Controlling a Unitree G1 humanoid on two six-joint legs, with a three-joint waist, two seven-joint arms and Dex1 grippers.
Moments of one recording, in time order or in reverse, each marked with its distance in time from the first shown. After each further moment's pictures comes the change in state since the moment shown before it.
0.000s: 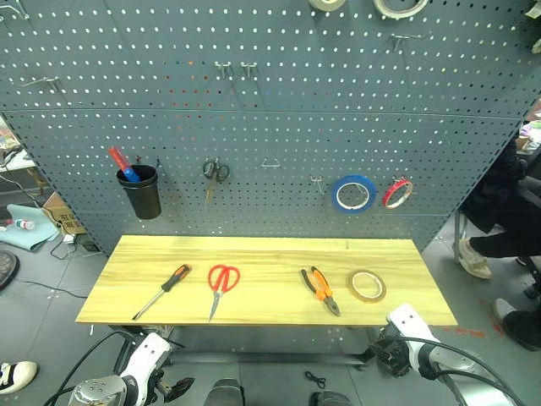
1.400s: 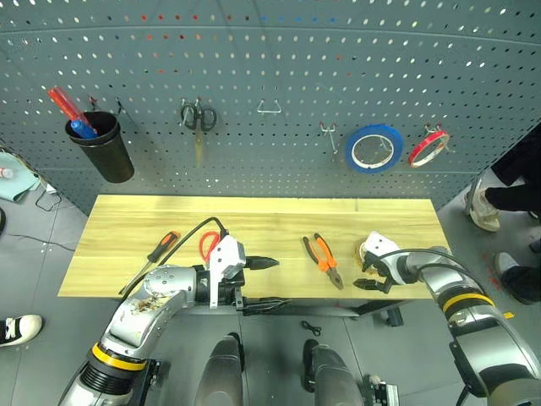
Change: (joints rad) left arm -0.595 -0.064 -0.195 -0.329 -0.315 0.070 -0.260; right arm -0.929 -0.014 0.250 1.040 -0.181 -0.437 0.377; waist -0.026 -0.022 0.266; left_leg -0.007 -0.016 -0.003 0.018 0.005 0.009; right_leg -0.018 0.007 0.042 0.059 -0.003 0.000
